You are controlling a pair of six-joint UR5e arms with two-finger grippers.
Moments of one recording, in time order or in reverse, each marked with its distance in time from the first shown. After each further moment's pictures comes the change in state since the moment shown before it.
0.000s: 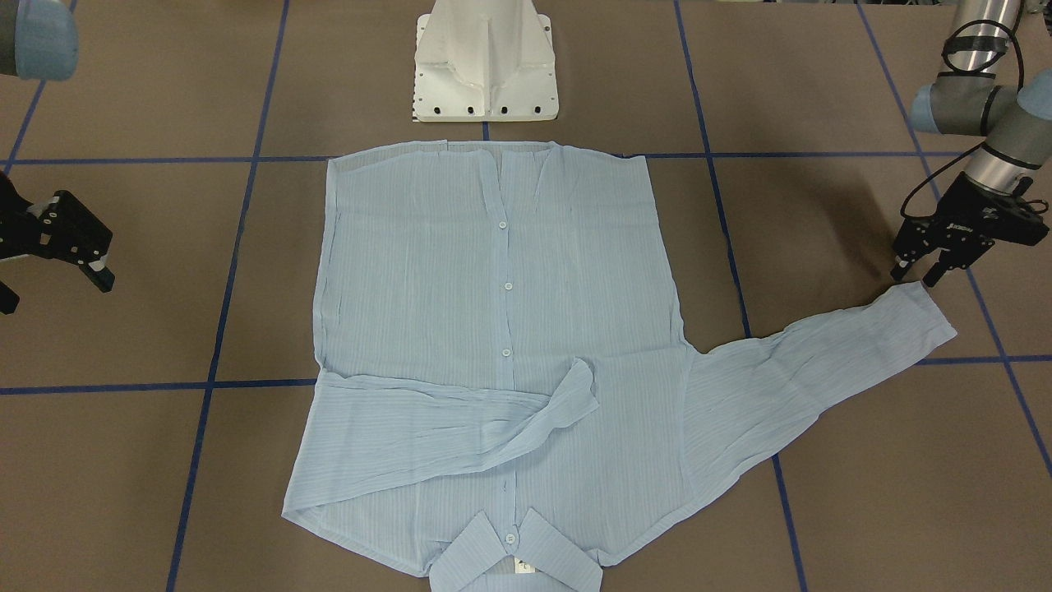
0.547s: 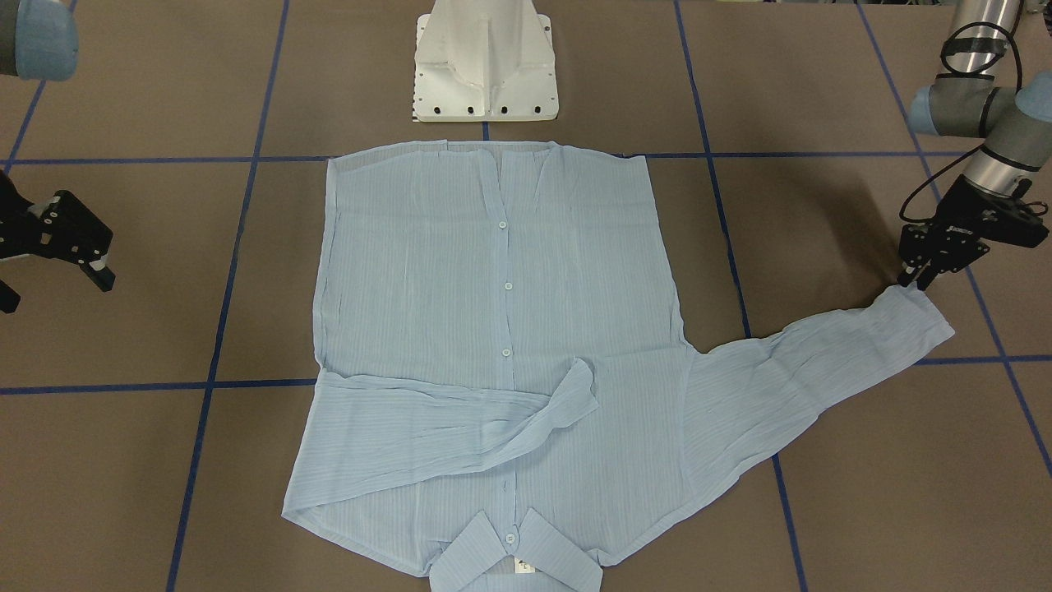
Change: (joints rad) left arm 0.000 -0.006 0.001 0.004 0.007 0.003; right arm -0.001 -0.004 0.001 0.001 0.002 0.000
